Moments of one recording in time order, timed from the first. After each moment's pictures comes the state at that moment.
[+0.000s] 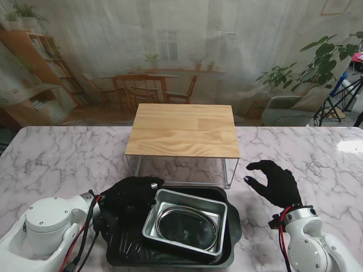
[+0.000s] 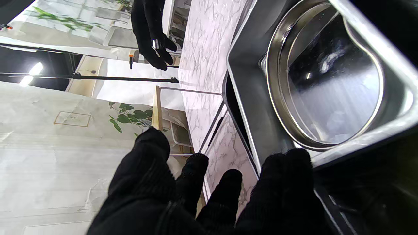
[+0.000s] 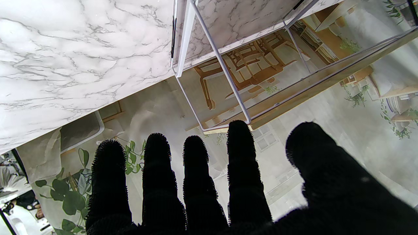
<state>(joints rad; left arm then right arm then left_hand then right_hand) 1.76 -1.08 -1.42 -1.94 -0.26 0.43 -0.48 -1.93 -1.13 1.51 -1.84 -0.72 -0.05 -0.19 1.09 -0.08 0.00 0.02 0.43 0.25 0.11 0.35 0.36 0.31 0.03 0.20 0.33 0.42 0.29 0.36 0.13 0.31 0.79 0.41 0.45 -0.24 0.65 -0.11 0.52 -0.01 0.56 0.42 0.45 0.18 0.52 0.32 0.50 0.23 0.27 0.28 0.15 0.41 0.86 0.33</state>
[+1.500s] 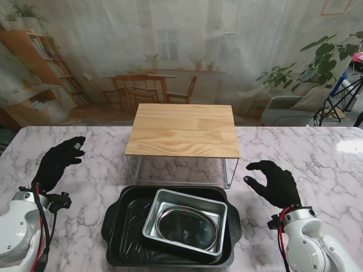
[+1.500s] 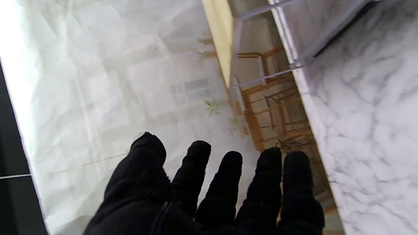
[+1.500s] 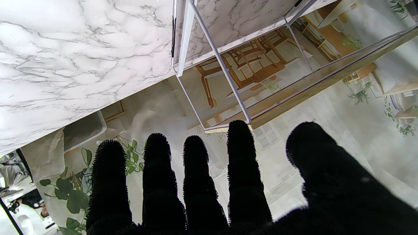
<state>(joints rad) 1.85 -1.16 -1.72 -1.81 -0.15 -0.11 -0.07 -1.93 -1.13 1.50 -1.84 -0.71 -0.03 -0.20 1.05 -0.03 0.01 0.02 0.53 0.25 0.18 0.44 0.52 0.30 0.07 0.32 0.37 0.37 0.29 0.42 0.08 0.31 0.81 0.43 0.45 -0.24 0.65 -0.11 0.52 -0.01 0.56 0.42 0.45 0.18 0.52 0.32 0.50 0.23 0.27 0.28 0.15 0.41 0.86 0.34</state>
